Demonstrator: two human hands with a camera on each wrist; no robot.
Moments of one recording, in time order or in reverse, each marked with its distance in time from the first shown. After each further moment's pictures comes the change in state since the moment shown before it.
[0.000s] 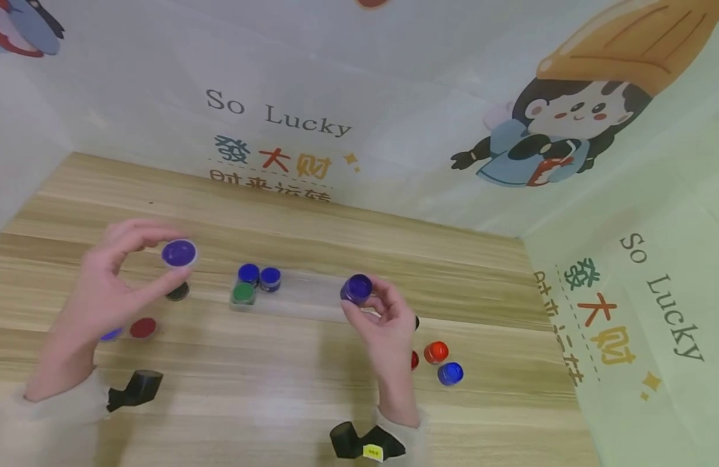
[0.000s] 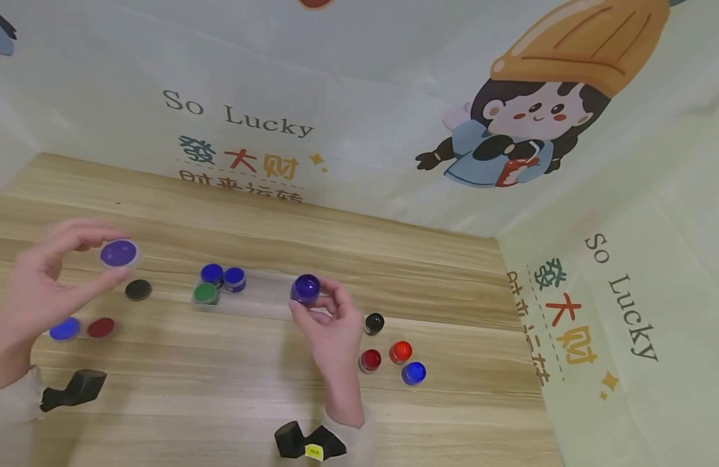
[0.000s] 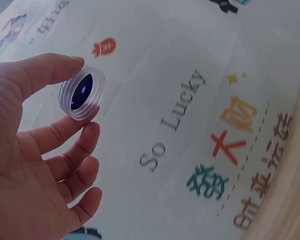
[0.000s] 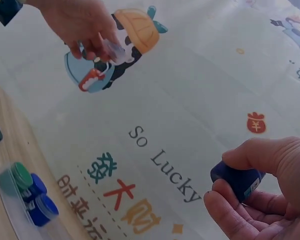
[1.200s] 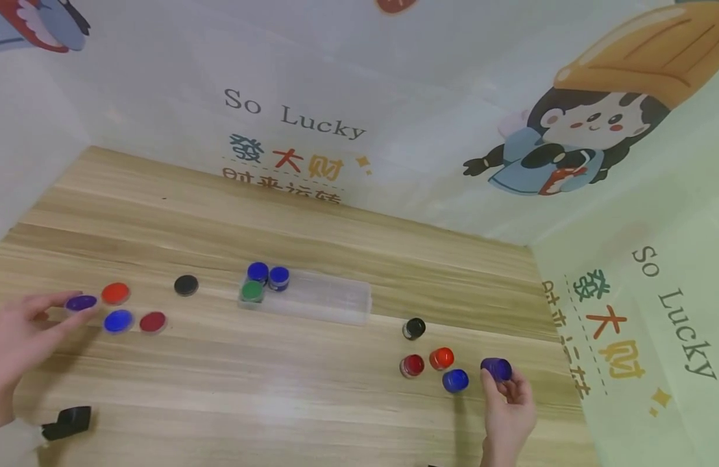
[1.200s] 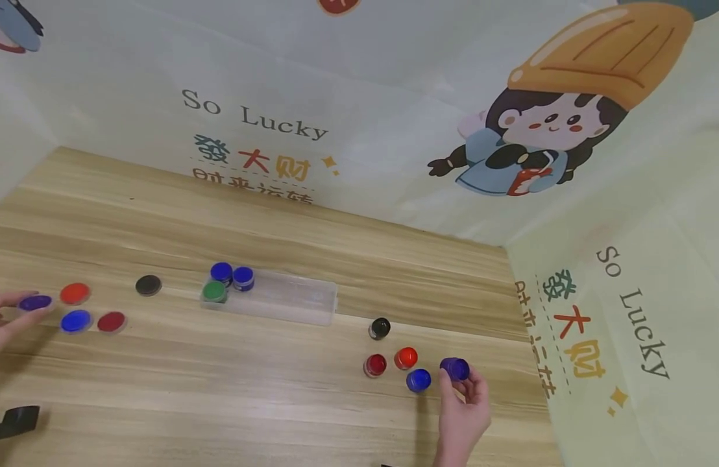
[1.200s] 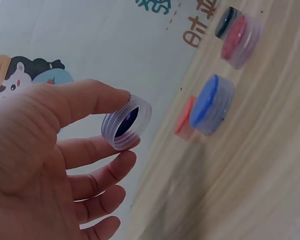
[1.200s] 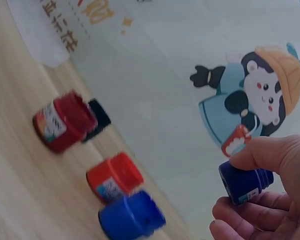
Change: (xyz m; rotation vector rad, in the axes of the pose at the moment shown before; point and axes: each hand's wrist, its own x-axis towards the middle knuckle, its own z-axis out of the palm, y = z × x) left_hand -0.110 -0.099 -0.087 0.556 -0.054 -0.598; right_hand -0.055 0.033 -0.156 -0.350 0.734 0.223
